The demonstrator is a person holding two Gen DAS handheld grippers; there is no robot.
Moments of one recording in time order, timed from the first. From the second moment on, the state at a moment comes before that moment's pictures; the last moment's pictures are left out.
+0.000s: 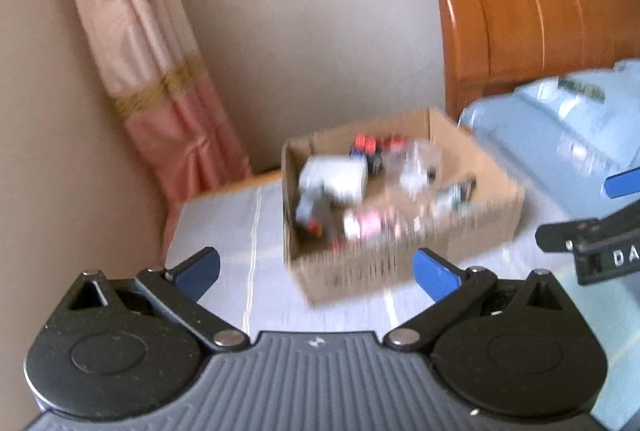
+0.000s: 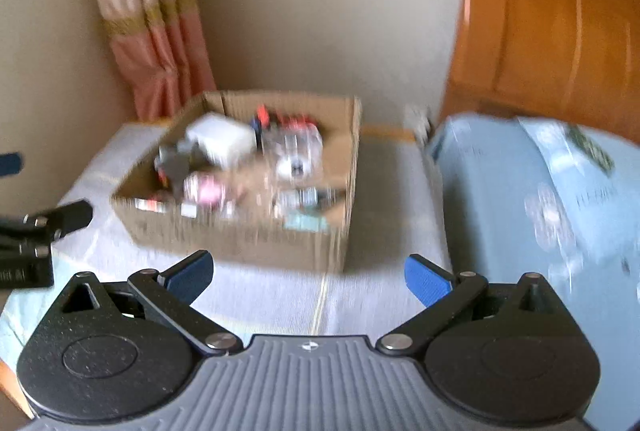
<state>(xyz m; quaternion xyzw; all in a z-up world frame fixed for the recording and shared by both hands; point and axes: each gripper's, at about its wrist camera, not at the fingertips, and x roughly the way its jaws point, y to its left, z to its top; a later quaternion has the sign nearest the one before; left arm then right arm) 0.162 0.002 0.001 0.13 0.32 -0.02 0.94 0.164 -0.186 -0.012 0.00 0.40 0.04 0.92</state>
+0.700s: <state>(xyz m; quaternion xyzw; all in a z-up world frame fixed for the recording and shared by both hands) 0.104 0.001 0.020 0.05 0.34 0.02 0.94 0.101 -0.175 0.010 0.01 0.38 0.01 0.93</state>
